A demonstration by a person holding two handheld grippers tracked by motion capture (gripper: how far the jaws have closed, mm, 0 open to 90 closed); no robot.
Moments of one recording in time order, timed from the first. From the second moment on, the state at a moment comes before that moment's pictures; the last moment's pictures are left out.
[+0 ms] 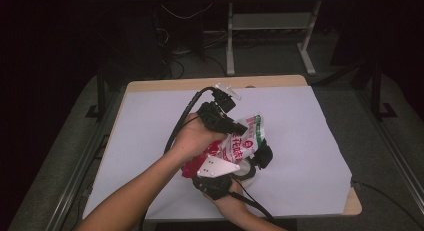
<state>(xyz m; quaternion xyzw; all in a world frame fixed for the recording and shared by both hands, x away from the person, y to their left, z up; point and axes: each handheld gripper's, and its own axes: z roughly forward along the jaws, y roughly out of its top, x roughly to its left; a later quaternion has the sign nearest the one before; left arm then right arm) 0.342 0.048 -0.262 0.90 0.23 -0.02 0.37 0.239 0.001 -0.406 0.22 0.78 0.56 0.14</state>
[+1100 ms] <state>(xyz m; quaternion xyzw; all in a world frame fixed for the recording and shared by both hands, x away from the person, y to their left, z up) 0.340 0.045 -0.263 0.90 0.24 -0.01 0.36 0.237 0.001 -0.404 0.21 0.78 0.56 0.15</state>
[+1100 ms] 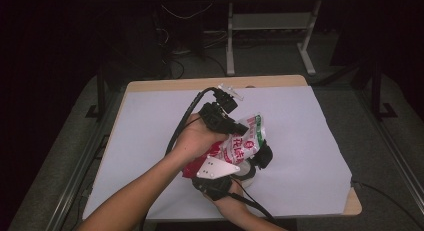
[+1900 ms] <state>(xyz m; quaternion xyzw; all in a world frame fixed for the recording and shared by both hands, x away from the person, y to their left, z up) 0.341 0.046 -0.265 0.90 0.24 -0.01 0.37 0.238 0.001 -0.403 0.21 0.78 0.56 0.15</state>
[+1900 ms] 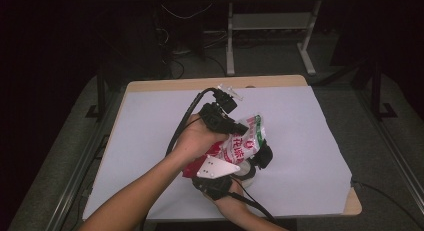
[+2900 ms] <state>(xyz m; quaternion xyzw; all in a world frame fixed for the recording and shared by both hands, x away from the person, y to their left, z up) 0.341 0.044 -0.265 0.90 0.25 -0.01 0.37 0.239 0.000 -0.403 0.21 0.78 0.57 0.15</state>
